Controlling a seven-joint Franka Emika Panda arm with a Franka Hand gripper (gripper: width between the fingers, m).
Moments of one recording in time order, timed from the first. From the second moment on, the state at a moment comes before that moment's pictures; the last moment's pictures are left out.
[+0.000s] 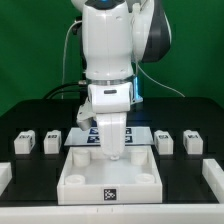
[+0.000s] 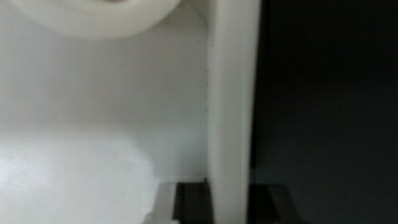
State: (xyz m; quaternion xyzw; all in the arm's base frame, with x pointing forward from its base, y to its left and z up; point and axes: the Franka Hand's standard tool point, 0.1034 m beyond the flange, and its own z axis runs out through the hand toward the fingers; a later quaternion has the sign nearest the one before) arm 0.438 -0.013 0.008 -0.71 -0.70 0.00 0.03
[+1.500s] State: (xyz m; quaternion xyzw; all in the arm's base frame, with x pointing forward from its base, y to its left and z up) arm 0.488 0.071 0.006 -0.72 -0.69 -0.04 0.03
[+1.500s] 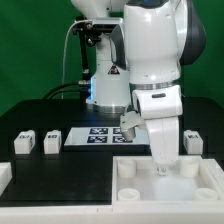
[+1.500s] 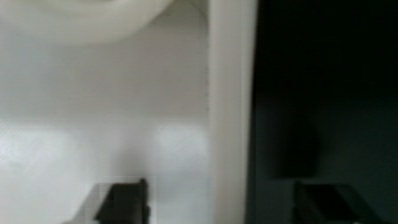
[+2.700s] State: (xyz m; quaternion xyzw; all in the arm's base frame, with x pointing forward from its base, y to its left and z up) arm 0.467 0.079 0.053 -0.78 -0.63 -0.05 0.01
